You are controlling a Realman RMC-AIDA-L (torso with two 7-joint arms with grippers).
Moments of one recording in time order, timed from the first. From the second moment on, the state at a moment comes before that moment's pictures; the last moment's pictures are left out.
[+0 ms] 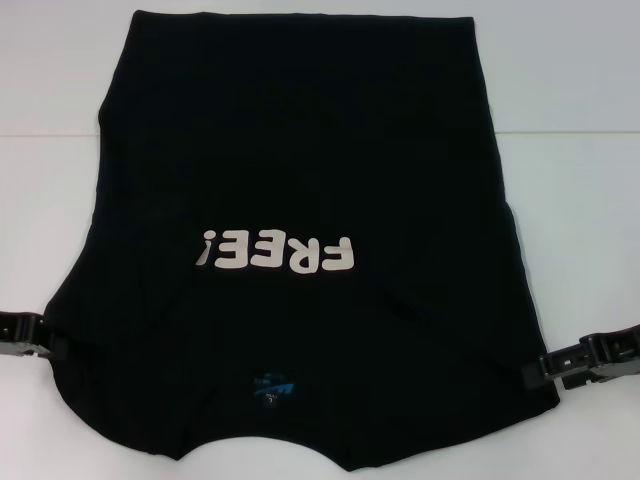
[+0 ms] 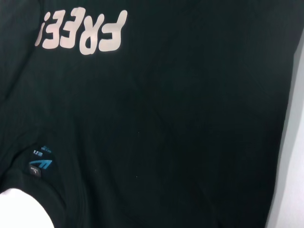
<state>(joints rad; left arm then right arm) -0.57 -1.96 0.61 0.90 2.65 1.58 -2.44 0.69 1.96 -0.72 -0.65 -2.55 -1.55 2.42</state>
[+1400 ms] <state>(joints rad) -0.57 -1.96 0.61 0.90 2.65 1.57 -2.44 0.69 1.97 -0.75 -0.63 -2.55 -1.53 2.42</state>
